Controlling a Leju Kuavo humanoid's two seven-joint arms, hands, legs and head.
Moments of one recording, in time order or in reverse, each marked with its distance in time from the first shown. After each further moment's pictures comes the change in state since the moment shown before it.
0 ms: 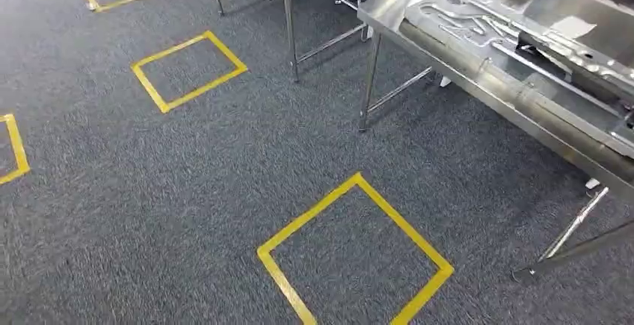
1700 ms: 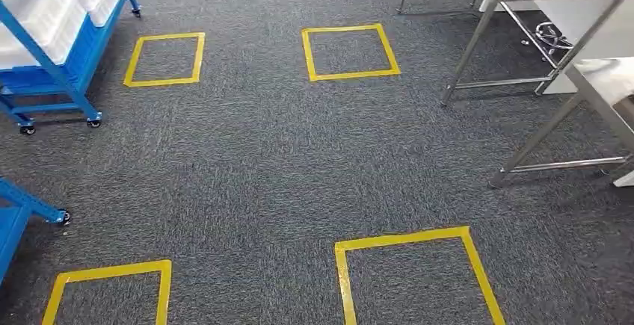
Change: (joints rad) left arm -0.002 -0.115 -0.016 -0.014 -0.103 0.075 -0.031; right arm 0.020 -0.033 -0.043 -0.007 0.025 0.043 0.057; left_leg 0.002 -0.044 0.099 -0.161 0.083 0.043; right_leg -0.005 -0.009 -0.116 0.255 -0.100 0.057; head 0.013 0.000
